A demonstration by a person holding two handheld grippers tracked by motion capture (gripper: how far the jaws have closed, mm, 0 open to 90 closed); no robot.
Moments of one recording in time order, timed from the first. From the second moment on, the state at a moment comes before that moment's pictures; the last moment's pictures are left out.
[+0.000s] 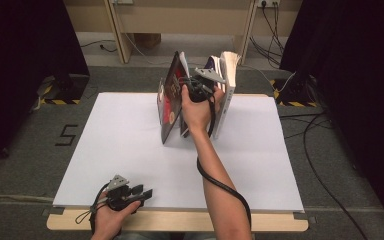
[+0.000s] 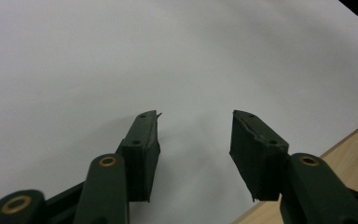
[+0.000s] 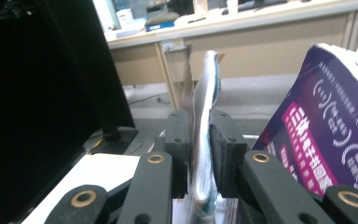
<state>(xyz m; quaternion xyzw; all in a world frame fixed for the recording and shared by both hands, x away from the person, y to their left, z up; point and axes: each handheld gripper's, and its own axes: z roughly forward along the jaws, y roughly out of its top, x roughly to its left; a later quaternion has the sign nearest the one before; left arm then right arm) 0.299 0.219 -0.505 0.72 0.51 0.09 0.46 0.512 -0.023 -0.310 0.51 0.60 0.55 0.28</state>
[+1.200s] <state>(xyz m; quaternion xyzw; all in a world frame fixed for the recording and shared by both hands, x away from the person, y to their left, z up) 0.299 0.219 -0.504 0.72 0.51 0.09 0.46 0.516 -0.009 -0.291 0.50 0.63 0.51 0.30</state>
